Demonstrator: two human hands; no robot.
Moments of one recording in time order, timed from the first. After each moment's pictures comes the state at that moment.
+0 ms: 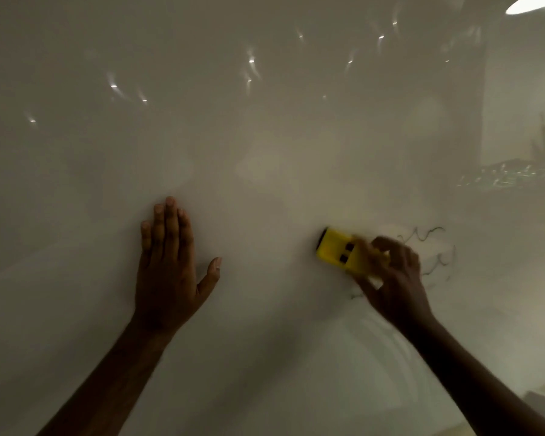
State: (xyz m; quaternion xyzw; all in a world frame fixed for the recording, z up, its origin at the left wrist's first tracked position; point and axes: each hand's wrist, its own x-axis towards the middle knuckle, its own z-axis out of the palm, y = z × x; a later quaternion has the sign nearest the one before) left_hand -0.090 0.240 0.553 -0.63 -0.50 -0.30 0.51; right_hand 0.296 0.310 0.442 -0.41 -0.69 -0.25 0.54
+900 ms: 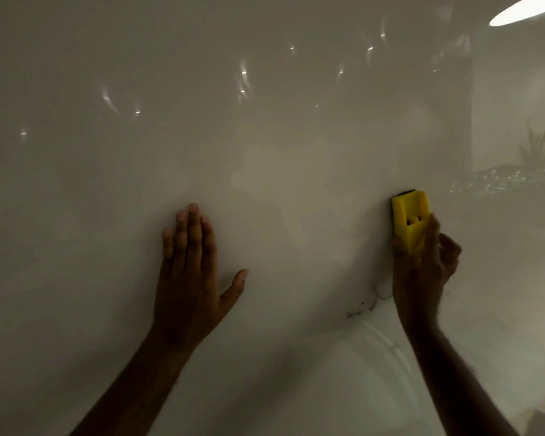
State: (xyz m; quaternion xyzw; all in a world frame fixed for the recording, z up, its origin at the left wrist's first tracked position) left_hand -0.041 0.258 0.558 -0.64 -0.49 -0.29 0.52; right_hand 0.312 0.342 0.460 -0.50 -0.44 -0.08 0.75
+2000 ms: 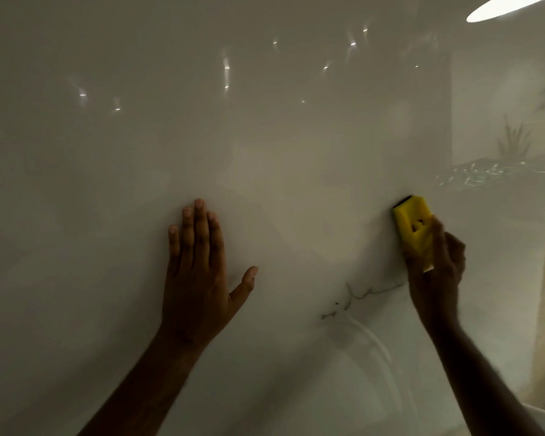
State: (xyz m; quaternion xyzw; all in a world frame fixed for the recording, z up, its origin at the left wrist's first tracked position) left_hand 0.021 0.275 0.551 -0.65 -0.48 -0.30 0.51; right_hand 0.395 0.346 0.433 -0.52 -0.48 -0.09 0.70
